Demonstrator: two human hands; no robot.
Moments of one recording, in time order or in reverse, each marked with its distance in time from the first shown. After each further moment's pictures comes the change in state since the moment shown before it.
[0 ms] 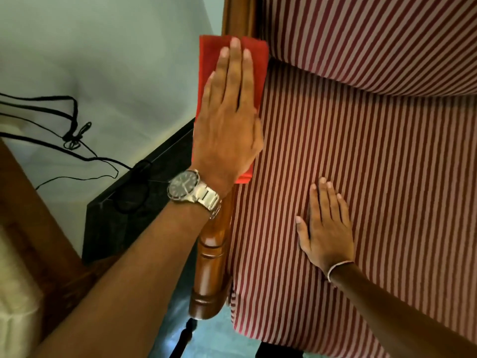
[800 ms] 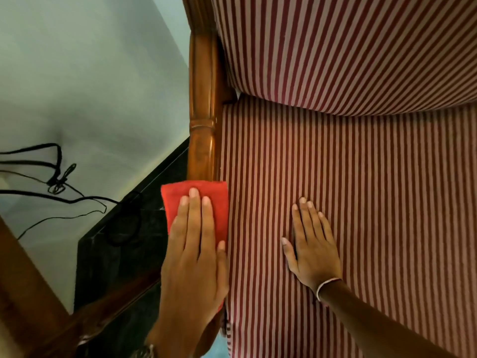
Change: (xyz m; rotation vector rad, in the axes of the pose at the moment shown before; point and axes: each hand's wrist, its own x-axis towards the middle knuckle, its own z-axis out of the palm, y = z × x) left_hand -0.149 -0.005 0.003 0.051 -0.137 0.007; right_hand -0.001 0.002 0.000 0.017 -0.017 0.014
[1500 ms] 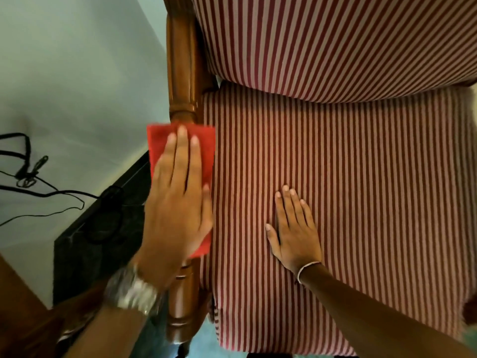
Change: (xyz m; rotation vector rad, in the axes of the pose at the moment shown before) left_hand 0.070 -0.002 -0.016 -0.002 -0.004 0.092; right_hand -0.004 -0.007 -0.008 -0.005 0.006 0.030
